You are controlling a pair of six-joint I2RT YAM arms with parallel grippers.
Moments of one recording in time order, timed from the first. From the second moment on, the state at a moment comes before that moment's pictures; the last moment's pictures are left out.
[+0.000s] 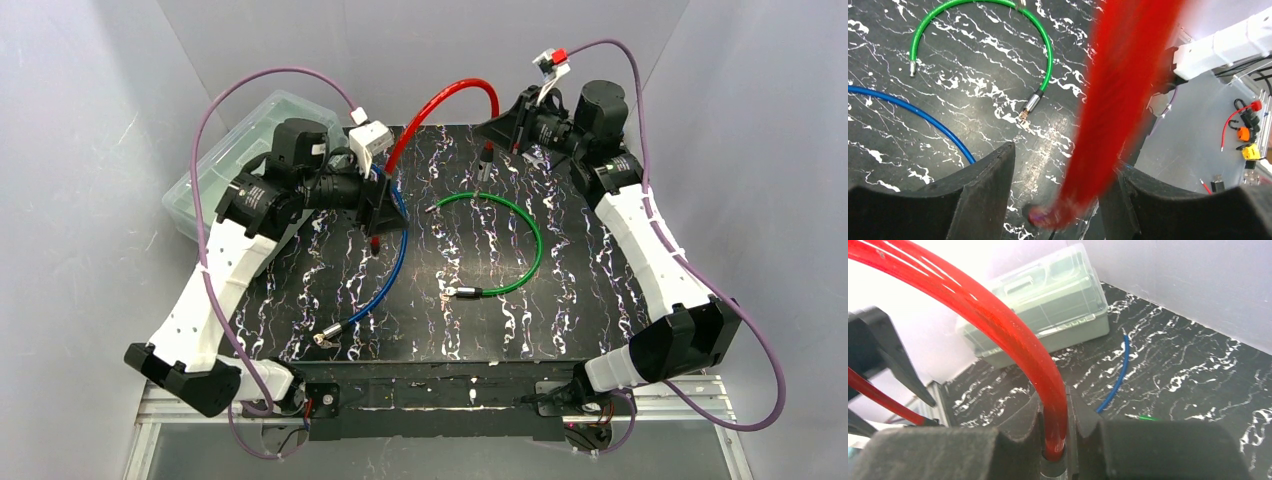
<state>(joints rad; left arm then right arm) -0.49 1.32 1.69 -0.97 0.64 0.02 0.31 1.43 1.52 -0.14 -0.71 0.30</state>
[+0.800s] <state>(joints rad) -0.49 1.17 1.55 -0.87 0.69 0.17 0.30 1.43 1.47 0.02 -0.83 0.52</state>
